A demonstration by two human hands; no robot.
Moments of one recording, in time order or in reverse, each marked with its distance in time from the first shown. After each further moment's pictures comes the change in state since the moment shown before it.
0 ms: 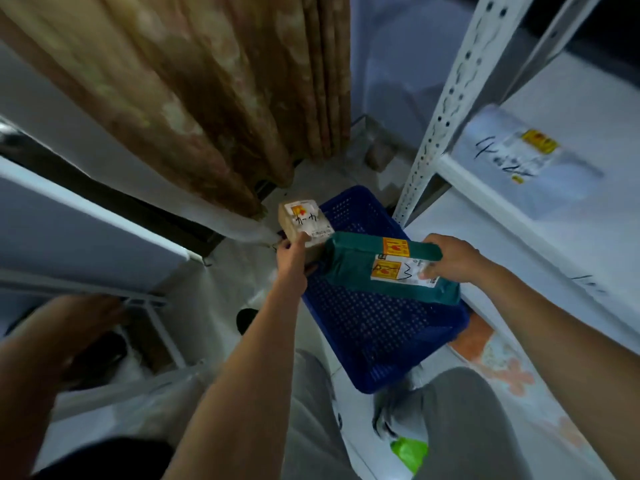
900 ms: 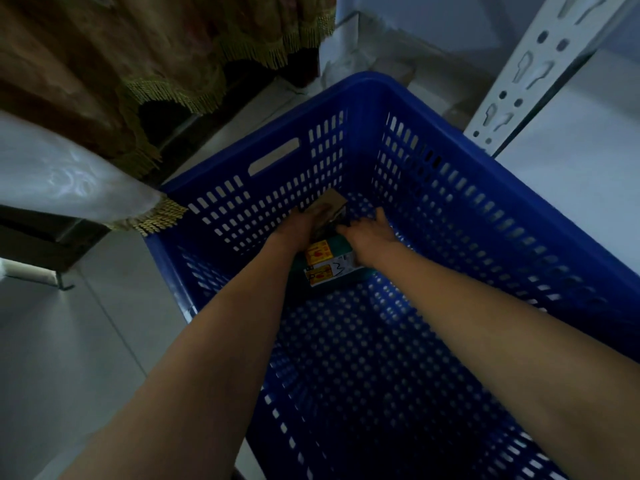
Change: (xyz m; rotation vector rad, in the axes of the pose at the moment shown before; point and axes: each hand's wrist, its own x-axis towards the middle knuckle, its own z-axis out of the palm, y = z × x) left_hand 0.567 -0.202 0.112 1.667 -0.295 0.930; right_hand 0.496 0.054 0.339 -0.737 0.032 -0.223
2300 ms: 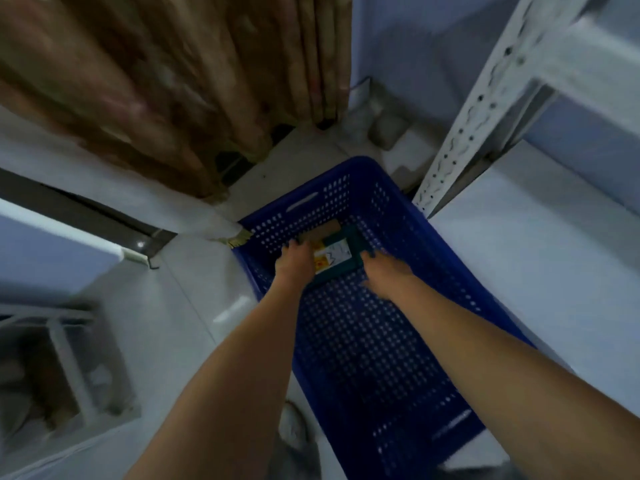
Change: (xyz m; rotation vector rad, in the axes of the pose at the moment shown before) left_hand -0.218 0.127 -0.198 -0.083 -0.178 -0.413; right_hand -0.222 0.008 -0.141 0.311 -0.153 0.071
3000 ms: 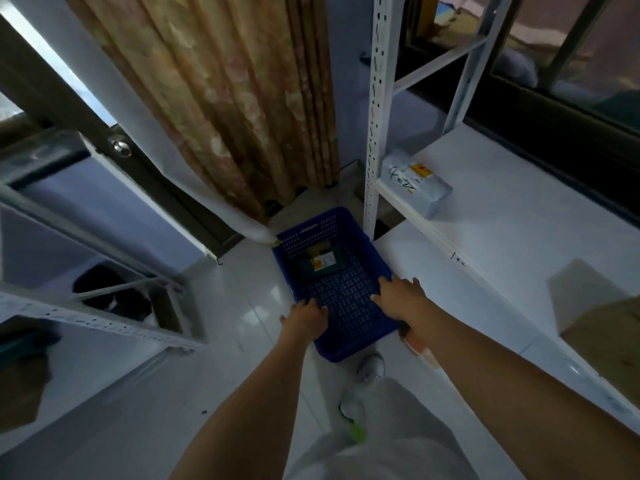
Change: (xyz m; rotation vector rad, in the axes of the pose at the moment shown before) left_hand -0.564 0.138 -0.115 -0.201 -0.083 -0.122; right_hand -0.547 0.047 -0.129 -0.075 0.050 -0.005
